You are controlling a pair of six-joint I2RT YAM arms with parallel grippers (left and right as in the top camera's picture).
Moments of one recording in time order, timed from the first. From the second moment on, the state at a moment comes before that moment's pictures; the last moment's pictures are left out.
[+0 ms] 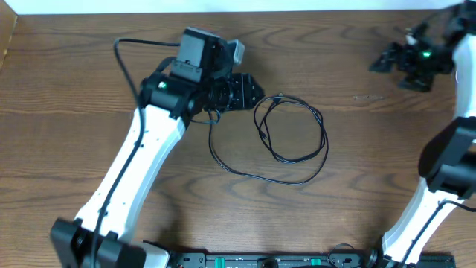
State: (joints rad) left arm -0.38 1.59 1.51 -0.90 0.46 -0.43; right arm -0.25 2.18 2.07 -1.36 -0.50 -0.01
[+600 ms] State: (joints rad) left arm -0.34 1.66 1.37 -1.10 0.00 -0.54; right arm -0.17 2.18 2.02 -1.35 -0.47 -0.02
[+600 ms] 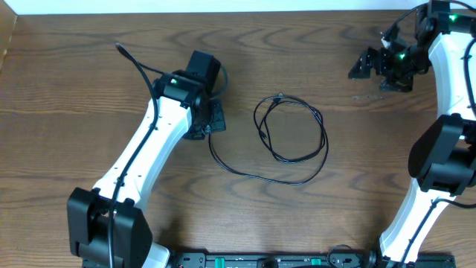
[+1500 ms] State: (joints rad) left arm -0.34 1.66 0.94 -0.70 0.02 -0.54; right arm -0.17 2.18 1.92 -1.33 -0.46 -0.09
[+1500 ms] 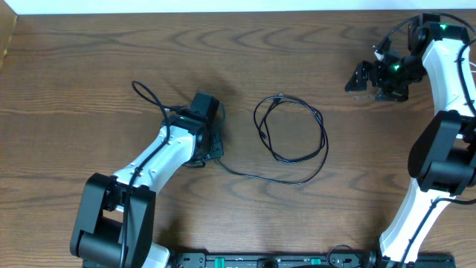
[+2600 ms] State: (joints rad) left arm -0.34 1.37 1.16 -0.55 0.29 -0.63; right arm -0.07 2.18 1.92 -1.30 -0.62 -0.18
